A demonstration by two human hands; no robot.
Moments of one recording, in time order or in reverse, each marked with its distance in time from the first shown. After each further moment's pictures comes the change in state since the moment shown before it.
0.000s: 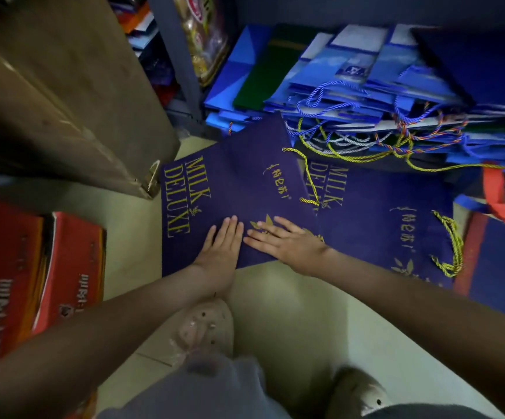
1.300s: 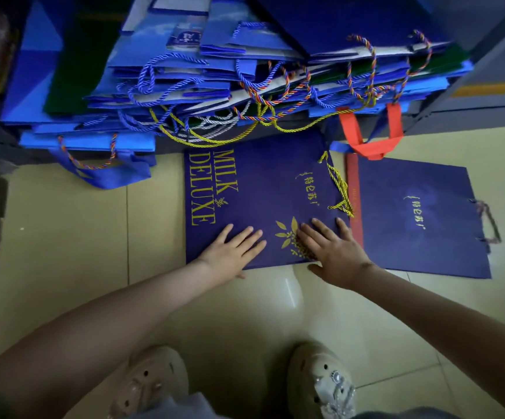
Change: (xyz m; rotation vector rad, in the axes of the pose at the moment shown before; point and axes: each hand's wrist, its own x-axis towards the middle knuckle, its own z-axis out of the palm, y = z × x) left_hand 0.107 0.142 -0.028 0.395 0.111 0.816; right_hand -0.188 0.026 0.134 0.238 -0.040 0.745
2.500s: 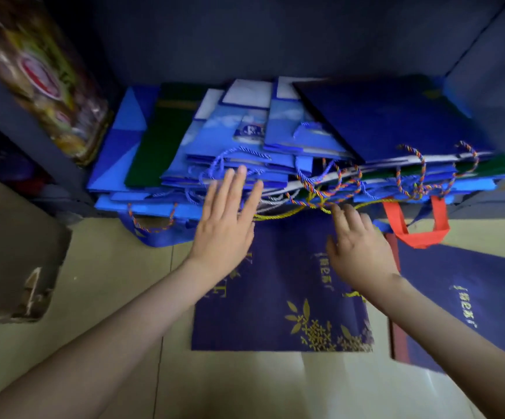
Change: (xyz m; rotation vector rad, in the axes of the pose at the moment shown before) left_hand -0.049 -0.135 -0.086 -0.110 1.076 -0.576; right_hand 0.106 0.009 -0.151 0.207 0.458 0.350
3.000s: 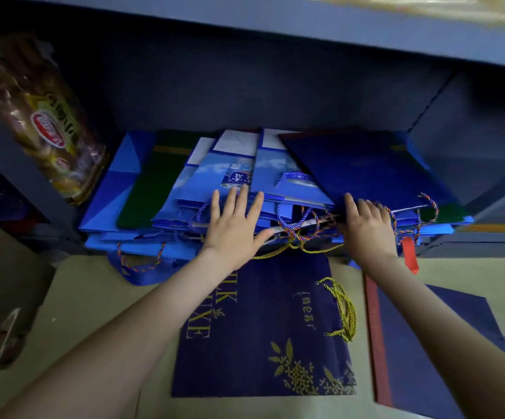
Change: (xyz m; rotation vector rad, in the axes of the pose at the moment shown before) left_hand 0.083 0.007 -0.012 0.060 -0.441 -0.121; right_hand 0.079 0.057 -0.035 -0.098 0.027 0.105
